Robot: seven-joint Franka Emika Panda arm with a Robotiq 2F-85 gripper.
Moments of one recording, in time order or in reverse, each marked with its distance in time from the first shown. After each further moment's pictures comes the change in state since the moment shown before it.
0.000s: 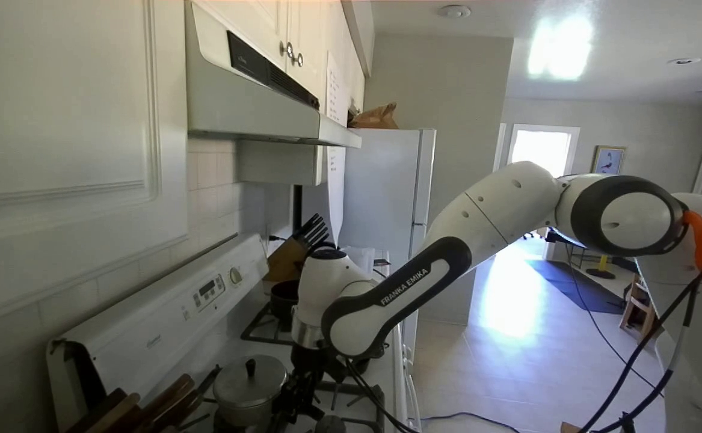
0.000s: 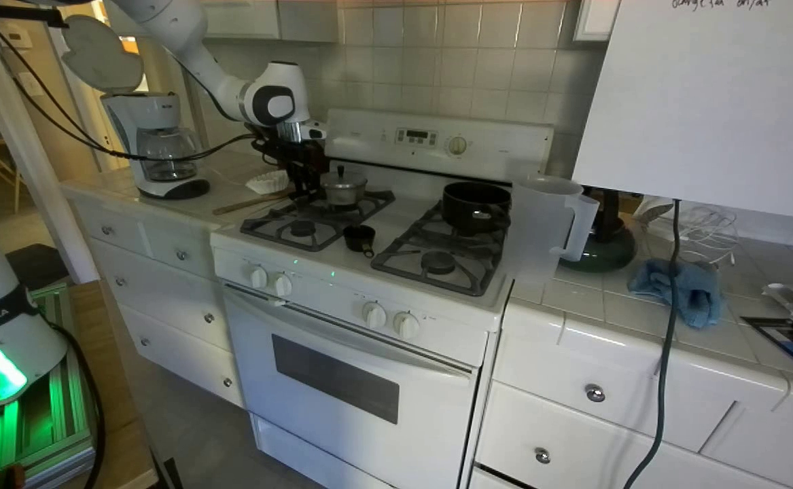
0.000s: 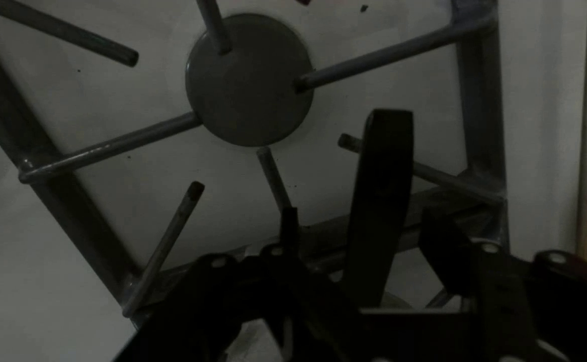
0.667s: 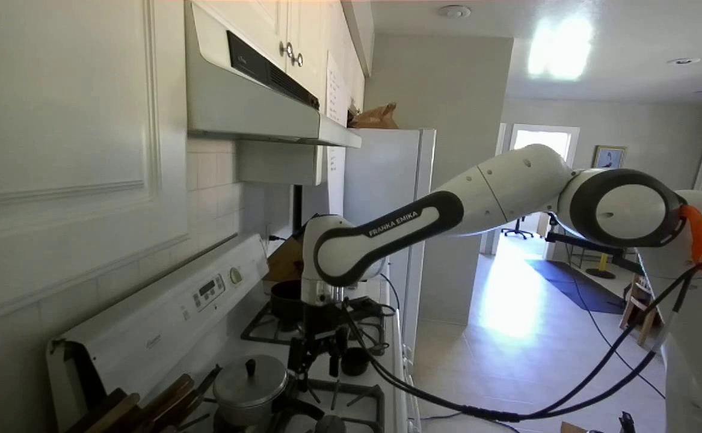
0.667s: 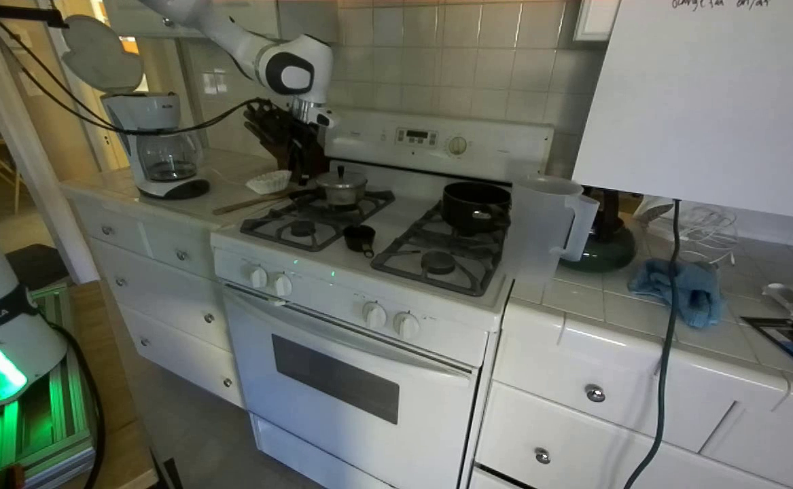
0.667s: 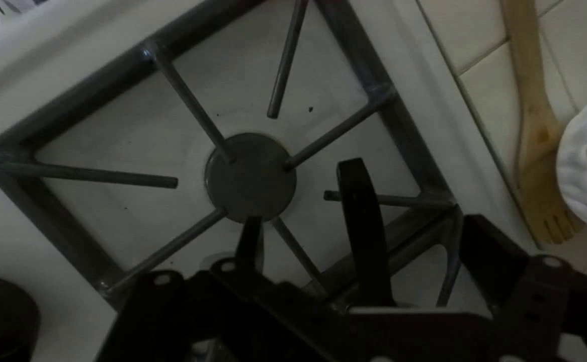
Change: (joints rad) arm -0.093 -0.037 0.005 0.157 0.237 -0.443 0.059
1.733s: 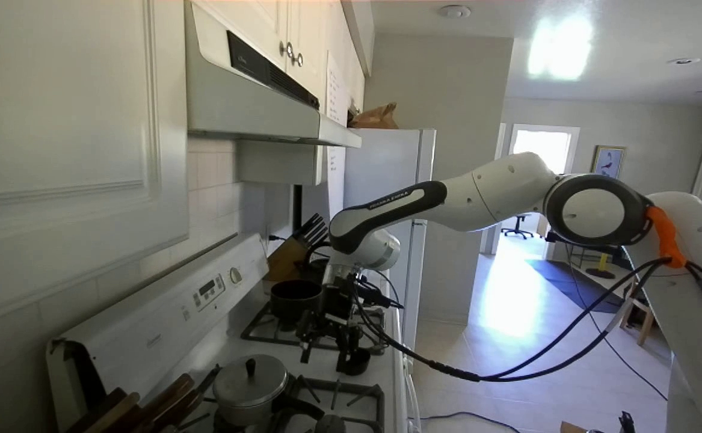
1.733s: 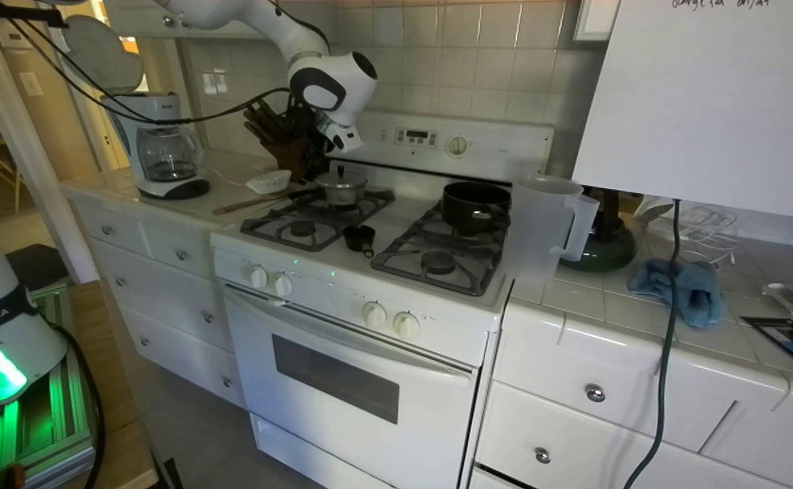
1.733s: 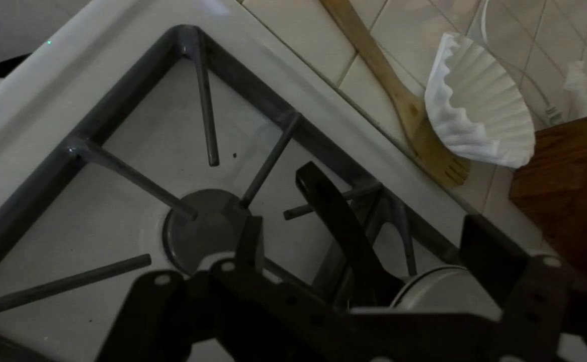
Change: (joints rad) arm -0.158 0.045 -0.027 0.030 0.441 -0.156 -0.051
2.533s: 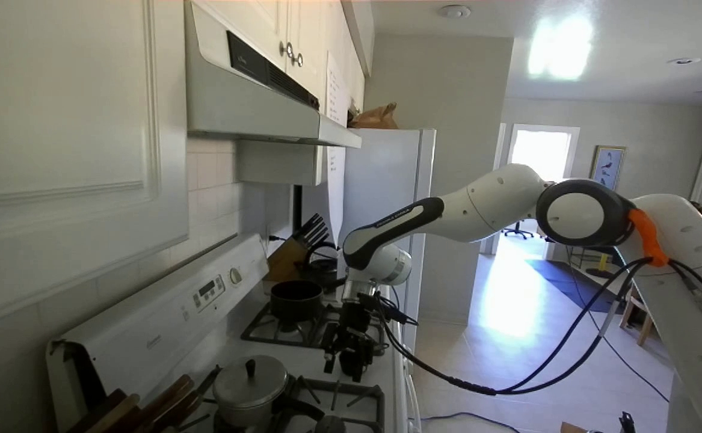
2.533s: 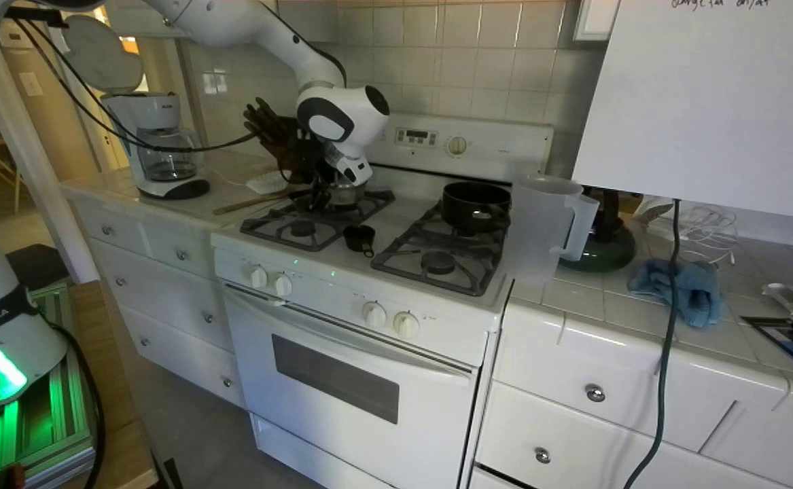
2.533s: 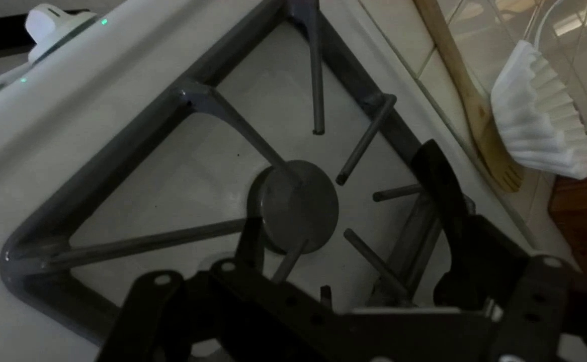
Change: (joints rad) arm -0.086 0.036 -0.011 -0.077 0.023 0.020 -0.276
